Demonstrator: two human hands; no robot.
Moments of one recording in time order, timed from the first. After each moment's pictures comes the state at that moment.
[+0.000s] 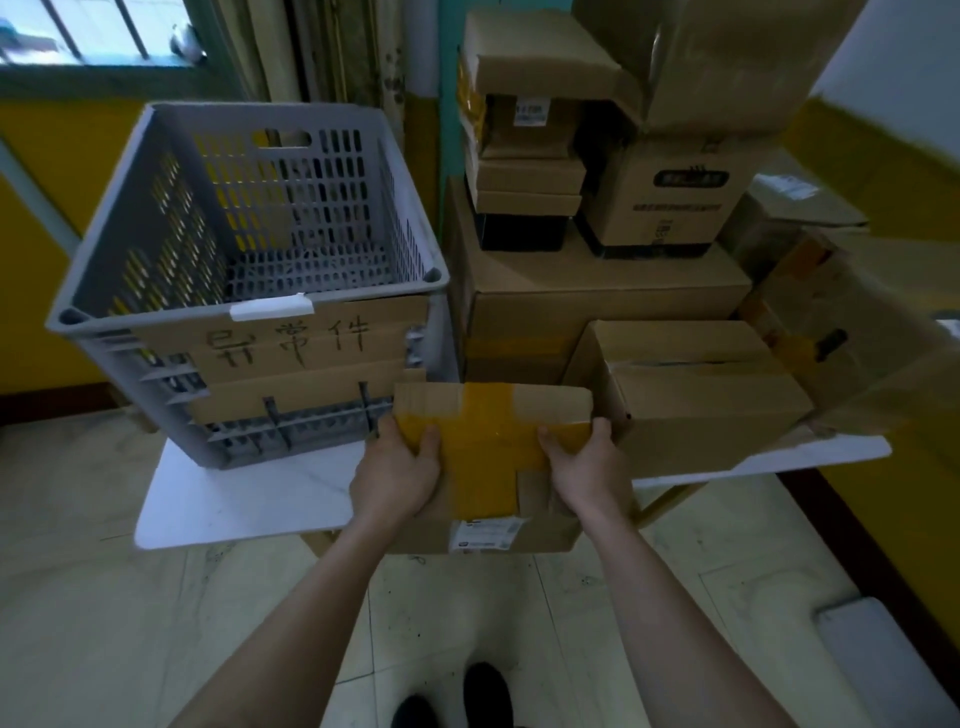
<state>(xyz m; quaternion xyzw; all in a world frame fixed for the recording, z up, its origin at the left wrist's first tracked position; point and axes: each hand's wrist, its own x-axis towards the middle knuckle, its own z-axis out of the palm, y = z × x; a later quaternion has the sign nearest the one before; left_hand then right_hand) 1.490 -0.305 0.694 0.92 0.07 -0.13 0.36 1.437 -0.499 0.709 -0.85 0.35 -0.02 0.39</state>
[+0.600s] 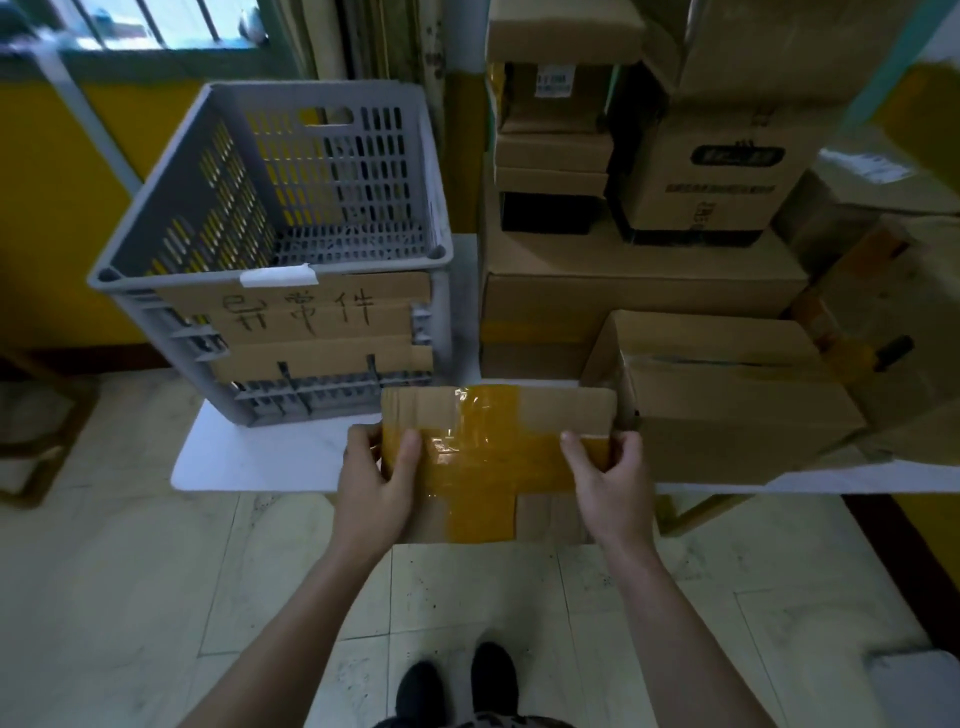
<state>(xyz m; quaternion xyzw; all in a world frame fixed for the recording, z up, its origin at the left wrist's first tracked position) 1.426 -0.305 0.700 0.83 0.10 -0.01 0.56 1.398 -0.524 0.714 -0.77 0.26 -0.07 0.58</state>
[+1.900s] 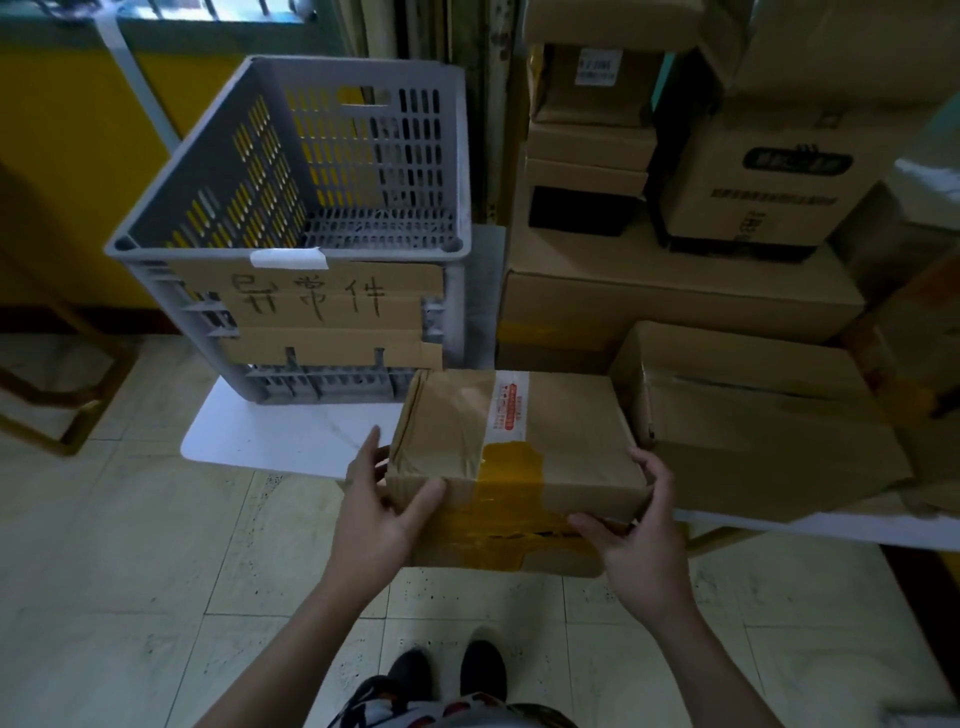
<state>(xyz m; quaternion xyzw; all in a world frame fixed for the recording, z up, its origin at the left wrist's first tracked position) 1.398 -0.315 0.693 0.81 0.11 -0.04 0.58 1.378 -0.566 0.691 -0.80 0.14 -0.01 0.58</state>
